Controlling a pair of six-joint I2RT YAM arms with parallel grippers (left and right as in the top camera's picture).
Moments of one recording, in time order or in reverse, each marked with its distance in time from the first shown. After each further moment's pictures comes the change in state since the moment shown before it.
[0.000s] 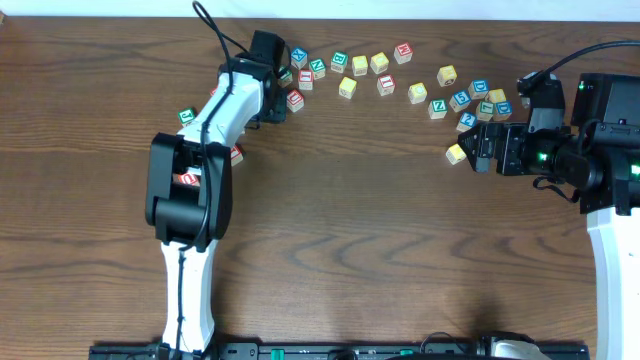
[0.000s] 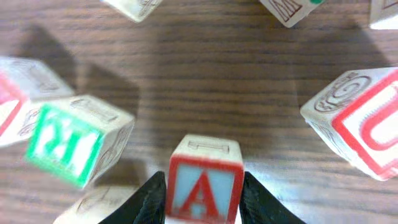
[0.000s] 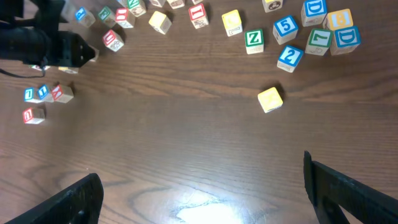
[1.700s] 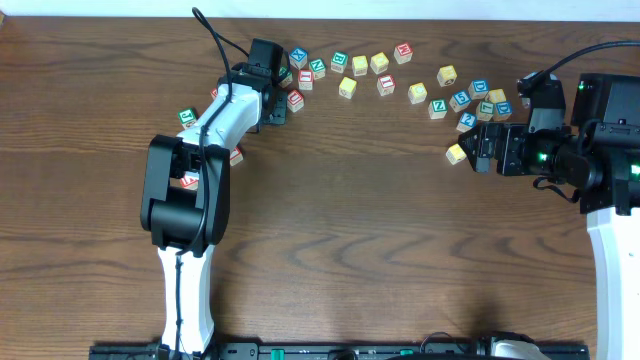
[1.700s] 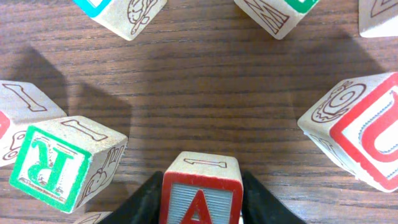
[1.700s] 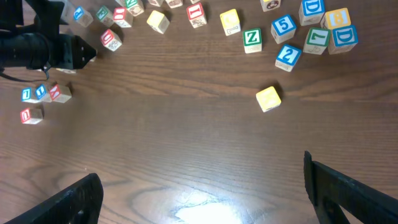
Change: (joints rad) left arm 0.000 -0.035 -0.137 0.193 0.000 0.062; right arm 0.000 0.000 0.000 -0.002 0.006 0.000
